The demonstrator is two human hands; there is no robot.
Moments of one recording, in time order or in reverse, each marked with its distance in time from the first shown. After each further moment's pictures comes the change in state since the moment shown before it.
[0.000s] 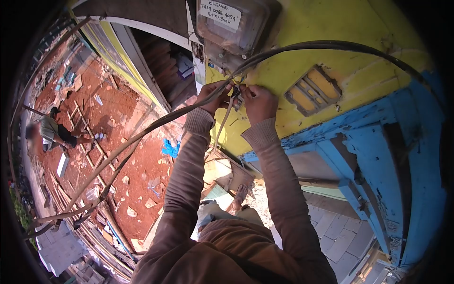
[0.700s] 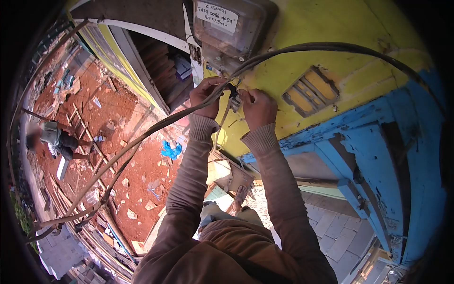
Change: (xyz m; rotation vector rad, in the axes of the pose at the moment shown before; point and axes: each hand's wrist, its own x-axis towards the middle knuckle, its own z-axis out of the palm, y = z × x) left_hand 0.003 -0.016 0.005 0.205 0.167 0.576; right_hand -0.007 -0.003 -0.006 -0.110 0.092 -0.055
